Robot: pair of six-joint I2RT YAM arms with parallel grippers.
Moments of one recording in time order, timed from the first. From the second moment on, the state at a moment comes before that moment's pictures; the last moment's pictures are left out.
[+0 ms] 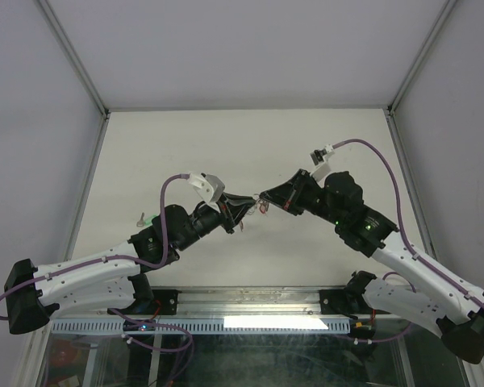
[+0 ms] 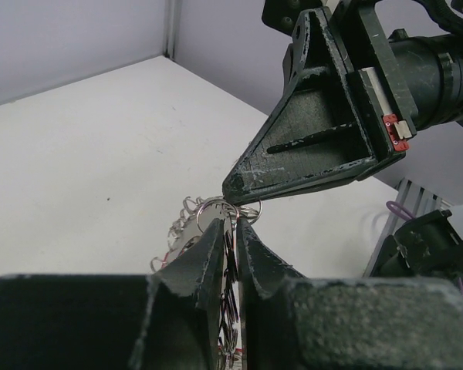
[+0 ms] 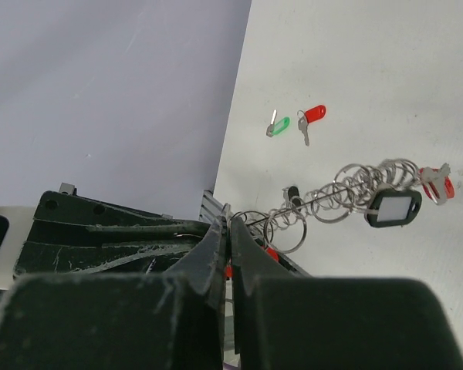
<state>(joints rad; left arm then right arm) -1.10 0.91 0.62 0.39 -0.18 -0.21 0.77 0.87 0.80 -0.19 -0.14 1.08</state>
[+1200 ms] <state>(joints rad) -1.10 1.06 0.67 0.35 -0.05 -0.15 0.77 0.83 0.83 -0.25 -0.11 1.02</state>
